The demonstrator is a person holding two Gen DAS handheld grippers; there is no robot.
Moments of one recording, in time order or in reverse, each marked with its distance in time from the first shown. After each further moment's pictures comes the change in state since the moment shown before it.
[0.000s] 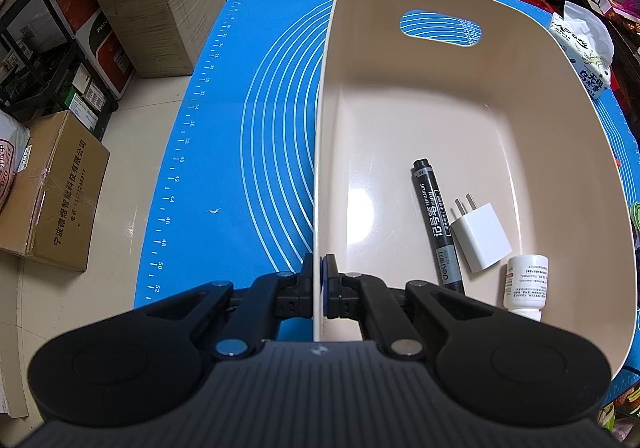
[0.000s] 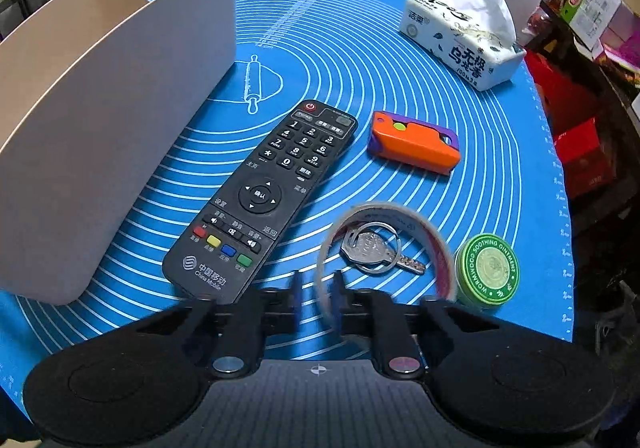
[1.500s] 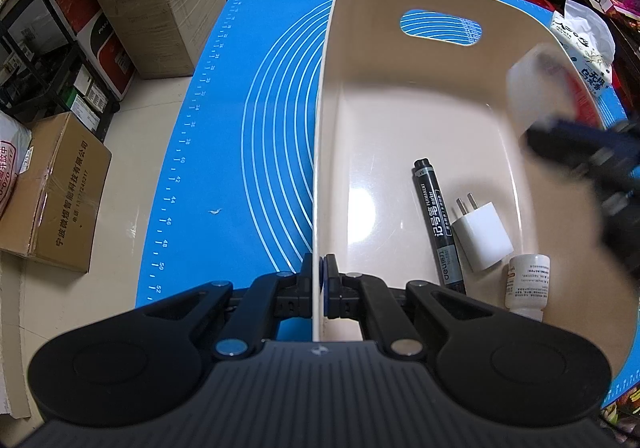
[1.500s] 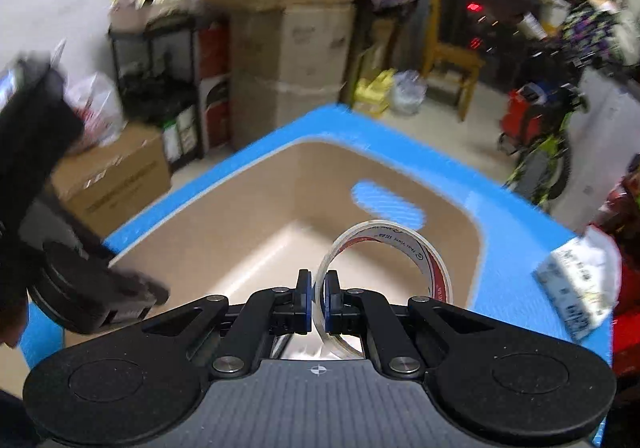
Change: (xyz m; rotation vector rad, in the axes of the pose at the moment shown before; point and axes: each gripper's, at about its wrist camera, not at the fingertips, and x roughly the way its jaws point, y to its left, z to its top) left arm -0.002 -0.001 -0.001 0.002 0.000 0.006; right arm -0.073 0.166 0.111 -0.289 -0.309 0.157
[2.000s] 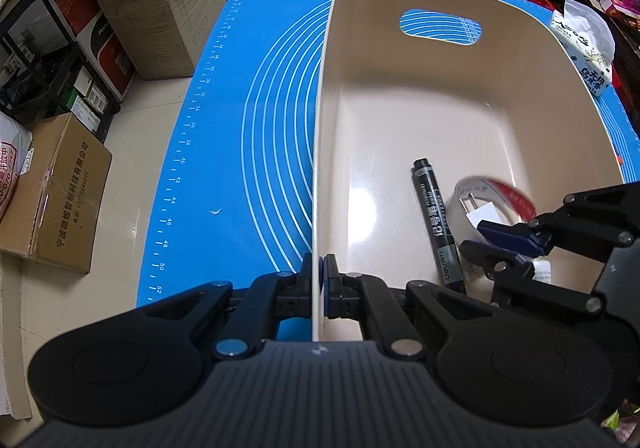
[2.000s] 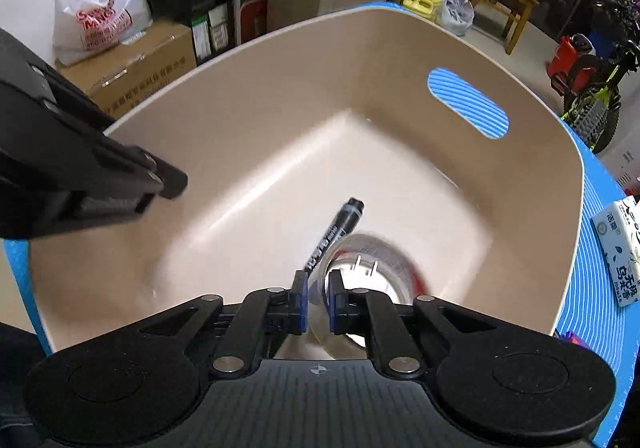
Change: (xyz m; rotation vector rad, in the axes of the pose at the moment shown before) left arm 0.000 0.000 0.000 0.001 0.001 0.002; right arm 0.054 0.034 -0.025 -0.081 0.278 0.058
